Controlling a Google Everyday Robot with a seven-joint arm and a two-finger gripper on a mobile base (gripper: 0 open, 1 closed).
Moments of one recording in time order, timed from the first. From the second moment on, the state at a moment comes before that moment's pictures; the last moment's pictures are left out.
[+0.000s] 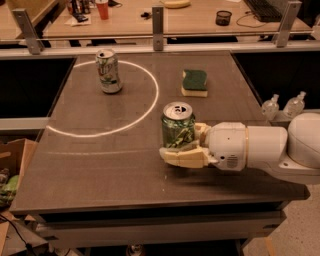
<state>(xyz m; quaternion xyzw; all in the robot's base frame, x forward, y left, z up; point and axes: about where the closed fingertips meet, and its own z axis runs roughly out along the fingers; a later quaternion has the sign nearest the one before) 0.439 -0.032 0.862 -0.44 0.64 0.41 0.48</state>
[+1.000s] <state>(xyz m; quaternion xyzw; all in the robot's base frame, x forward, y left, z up) 0.428 -0.161 0.871 -0.35 0.73 0.26 0.52</state>
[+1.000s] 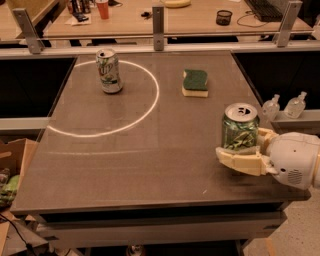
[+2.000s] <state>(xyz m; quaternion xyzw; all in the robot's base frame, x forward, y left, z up) 0.518 -0.198 0.885 -0.36 0.71 0.14 0.59</state>
